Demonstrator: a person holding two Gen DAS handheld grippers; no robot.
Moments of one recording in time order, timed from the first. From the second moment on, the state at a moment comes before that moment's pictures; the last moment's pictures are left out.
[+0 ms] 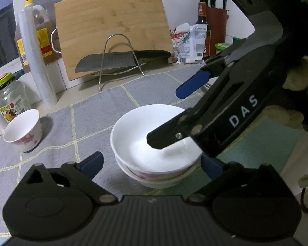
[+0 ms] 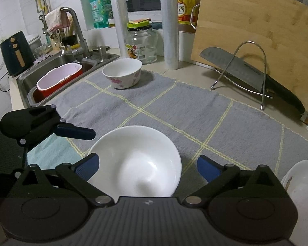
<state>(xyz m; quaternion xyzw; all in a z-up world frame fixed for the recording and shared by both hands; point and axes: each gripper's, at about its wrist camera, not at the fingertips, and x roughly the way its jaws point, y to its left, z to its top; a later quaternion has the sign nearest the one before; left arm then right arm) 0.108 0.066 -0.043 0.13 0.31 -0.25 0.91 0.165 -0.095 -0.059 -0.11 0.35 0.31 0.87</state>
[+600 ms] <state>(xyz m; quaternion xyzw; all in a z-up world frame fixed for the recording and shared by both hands) 0.100 0.126 -0.032 0.08 0.29 -0.18 0.94 0.154 -0.065 -0.042 -0.12 0.33 0.28 0.89</state>
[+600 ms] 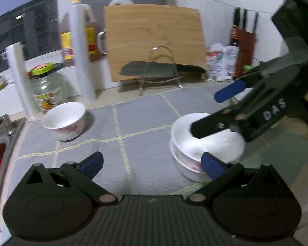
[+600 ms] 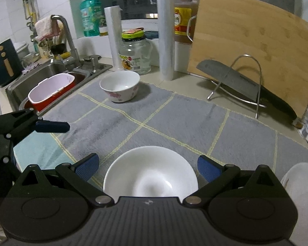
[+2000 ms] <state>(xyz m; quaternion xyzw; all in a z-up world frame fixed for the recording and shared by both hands) 0.295 0.299 -0.038 0.05 0.34 -0.21 0.91 0.225 0.135 -0.074 -0.12 0.32 0.17 0.93</state>
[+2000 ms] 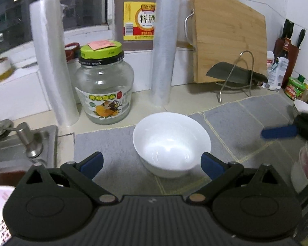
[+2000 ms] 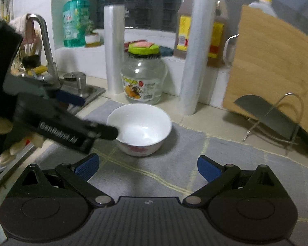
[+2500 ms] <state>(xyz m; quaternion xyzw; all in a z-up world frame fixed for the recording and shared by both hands) 0.358 0.292 -0.052 0.02 0.36 -0.27 0.89 0.275 0.158 -0.111 -0.09 0.31 0.15 0.93</state>
